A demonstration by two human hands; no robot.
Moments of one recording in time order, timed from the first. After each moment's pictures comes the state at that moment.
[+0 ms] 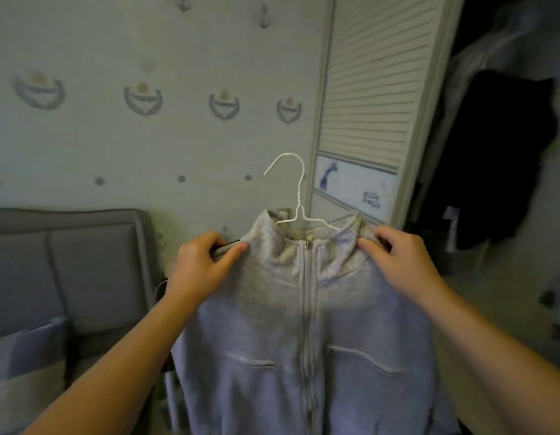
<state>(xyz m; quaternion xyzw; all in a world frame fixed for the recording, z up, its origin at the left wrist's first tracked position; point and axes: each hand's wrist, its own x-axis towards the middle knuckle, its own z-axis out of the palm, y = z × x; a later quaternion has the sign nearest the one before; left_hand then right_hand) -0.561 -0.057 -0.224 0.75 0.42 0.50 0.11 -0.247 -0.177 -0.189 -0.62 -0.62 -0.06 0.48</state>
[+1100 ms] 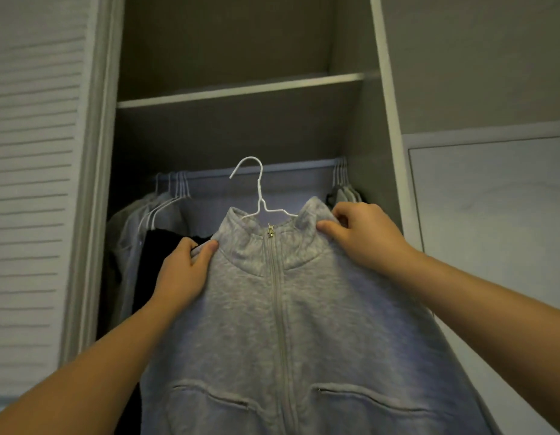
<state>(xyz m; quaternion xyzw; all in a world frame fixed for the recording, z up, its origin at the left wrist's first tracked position) 0.085 0.025 0.061 0.77 -0.03 0.51 0.38 0.072 -0.285 0.114 -0.79 -0.26 -0.50 0.22</state>
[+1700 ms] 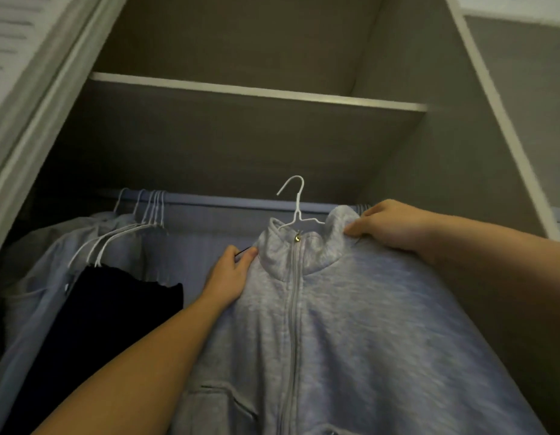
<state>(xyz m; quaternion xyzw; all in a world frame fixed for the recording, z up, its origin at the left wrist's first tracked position) 0.345 0.040 0.166 0.73 -0.16 0.47 0.46 0.164 -0.215 0.225 -0.85 -0.14 -0.37 0.34</state>
